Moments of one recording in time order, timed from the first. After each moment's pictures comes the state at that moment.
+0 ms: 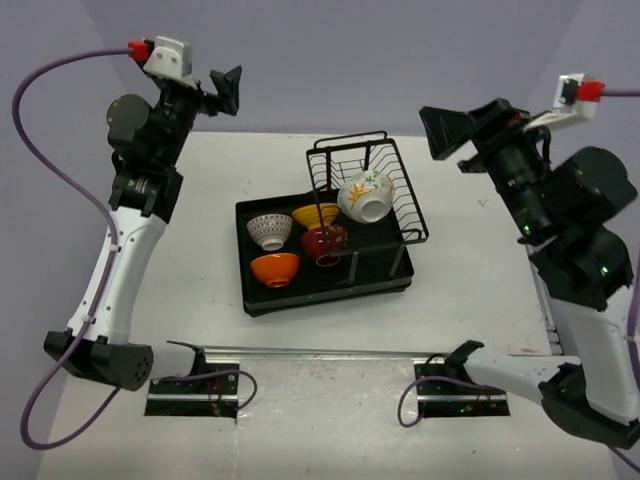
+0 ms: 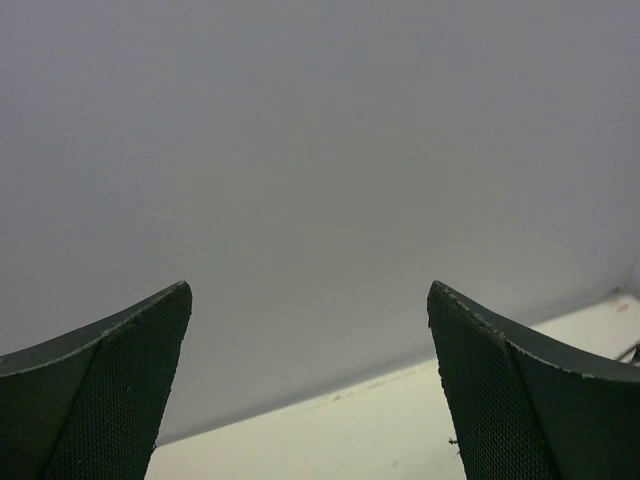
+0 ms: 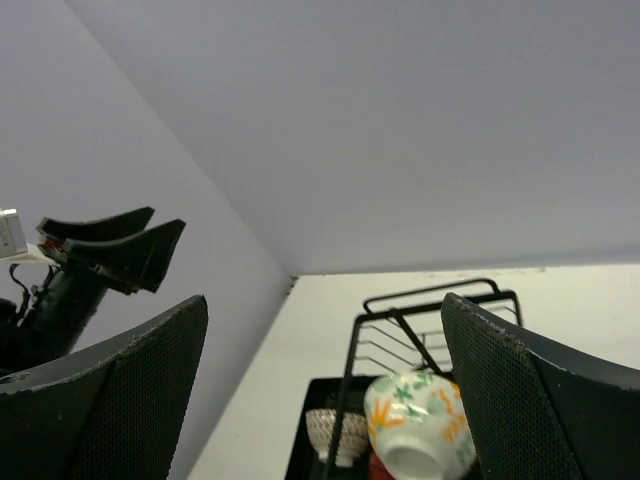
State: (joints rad) left arm -0.23 1.35 1.62 0.11 0.09 0.03; right arm 0.61 1.11 1.83 -0.50 0.25 0.48
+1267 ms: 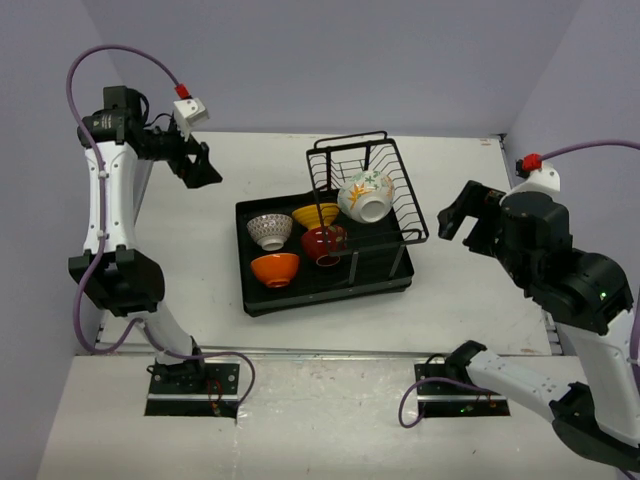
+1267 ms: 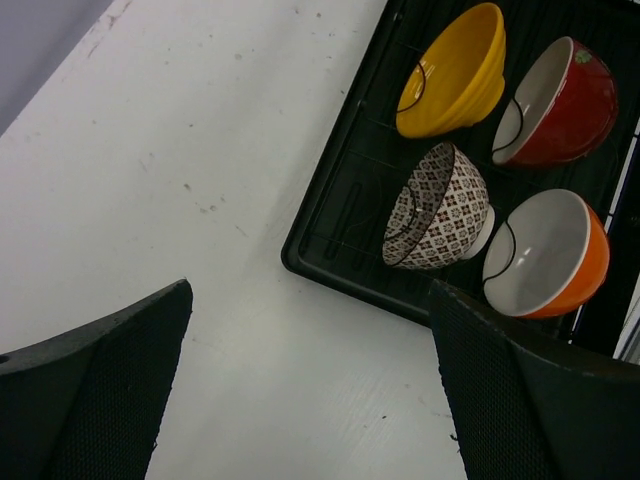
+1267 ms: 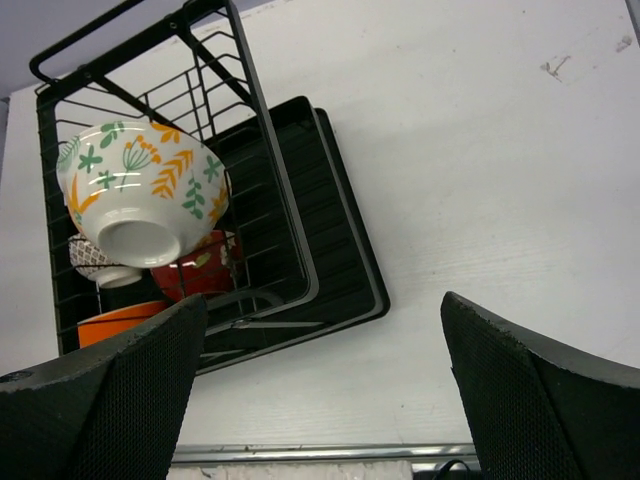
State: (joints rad) left arm 0.17 1.76 2.02 -1.28 0.88 0.86; right arm 0.61 0.92 1.61 -1.21 0.50 0.63
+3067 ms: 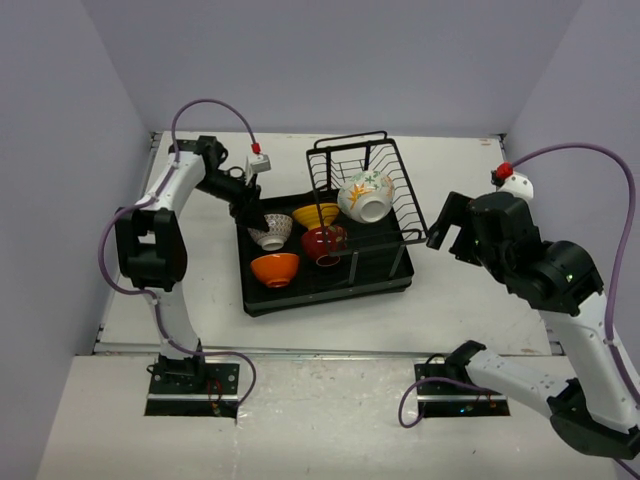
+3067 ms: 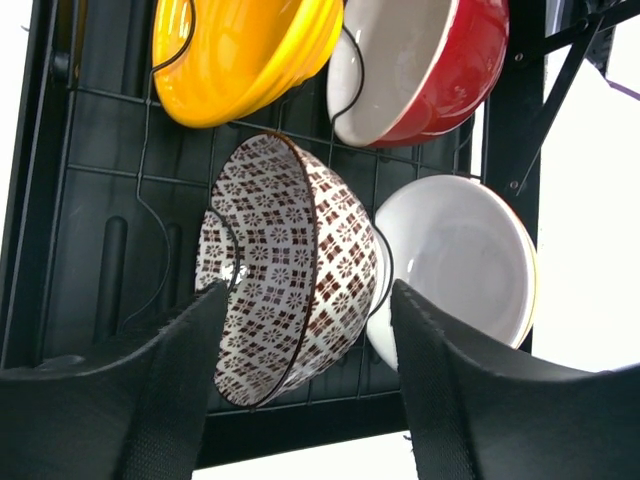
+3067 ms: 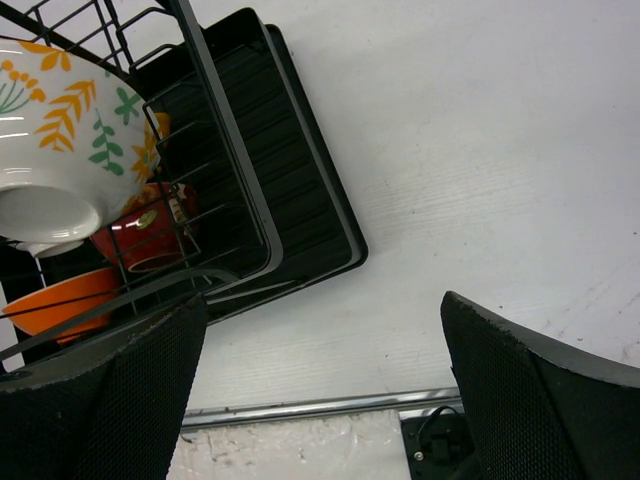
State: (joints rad) left arm -0.07 1.98 1.71 -1.30 0.99 0.97; right arm 0.61 0.95 1.52 -1.29 0.48 0.73
